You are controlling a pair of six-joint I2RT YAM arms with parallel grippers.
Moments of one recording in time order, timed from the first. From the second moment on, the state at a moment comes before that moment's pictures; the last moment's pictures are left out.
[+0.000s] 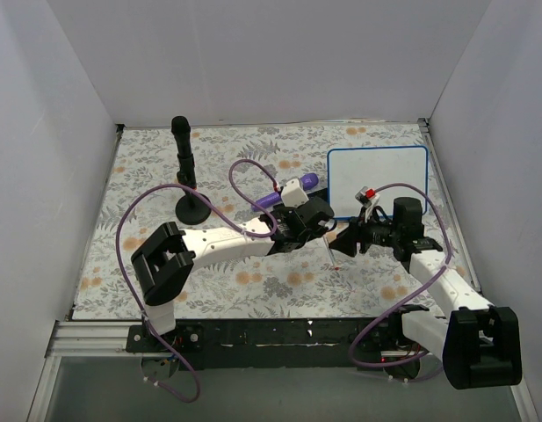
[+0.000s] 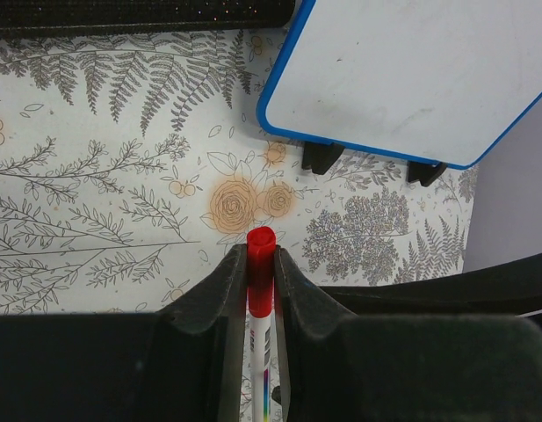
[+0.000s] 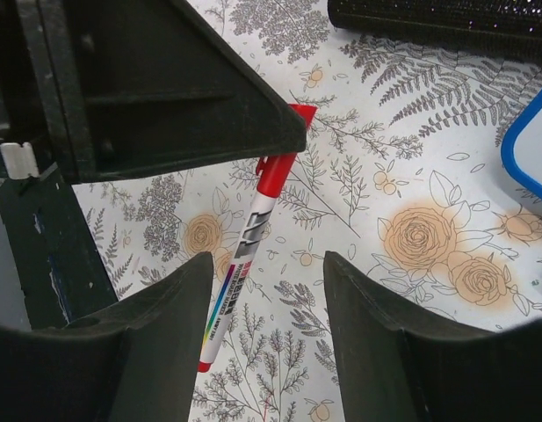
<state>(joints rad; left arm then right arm) -1.10 1.81 1.34 -0.29 -0.51 -1.24 0.12 1.03 0.47 -0.09 -0.95 -0.07</state>
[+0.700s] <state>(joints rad) -1.11 1.79 1.31 -0.20 -0.57 -1.27 0.16 1.14 0.48 -0.10 -0.93 -0.06</state>
